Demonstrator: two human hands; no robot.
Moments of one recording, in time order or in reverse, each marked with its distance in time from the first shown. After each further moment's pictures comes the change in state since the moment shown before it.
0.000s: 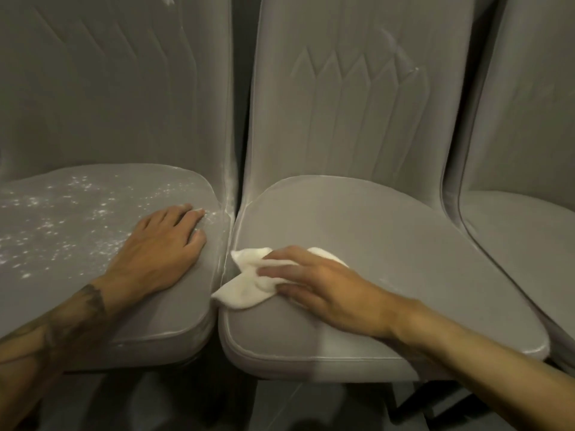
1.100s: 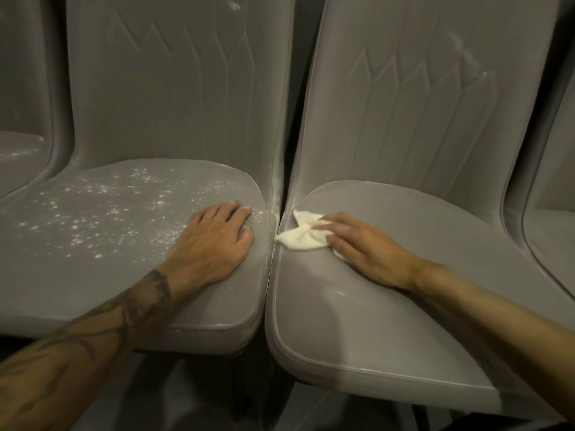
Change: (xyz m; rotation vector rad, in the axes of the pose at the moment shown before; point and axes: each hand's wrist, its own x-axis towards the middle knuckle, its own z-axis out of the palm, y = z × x) left_hand -0.005 0.002 -0.002 0.048 0.039 0.045; right_hand 0.049 0.050 -0.013 -0.023 -0.002 0.148
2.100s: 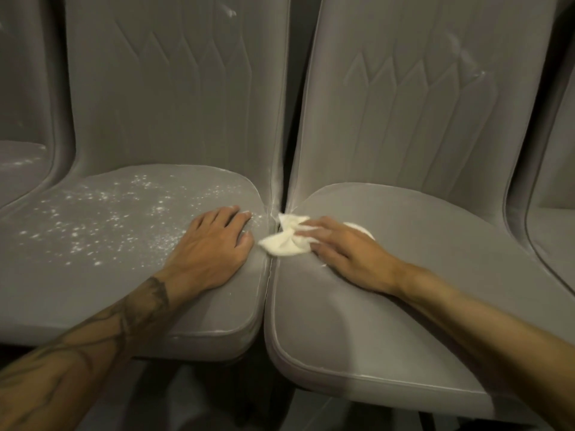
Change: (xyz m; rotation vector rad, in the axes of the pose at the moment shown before) left_hand 0.003 -0.002 0.003 -0.033 0.022 0.000; right_hand 0.012 -0.010 0.014 -0.025 0.044 -0.090
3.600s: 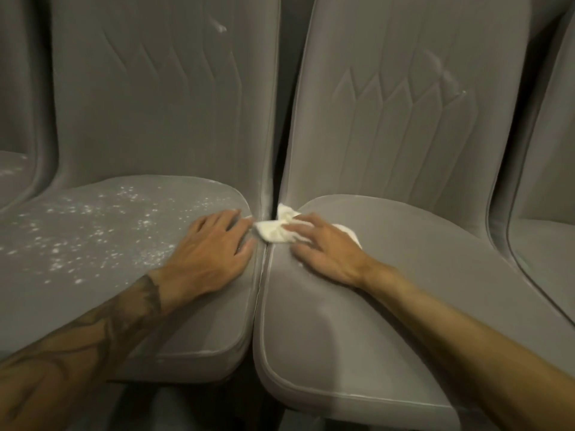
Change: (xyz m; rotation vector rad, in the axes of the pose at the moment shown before) left_hand 0.017 0.014 -0.011 0.044 -0.031 0.053; right_hand 0.033 0.017 0.010 -0.036 0.075 0.210
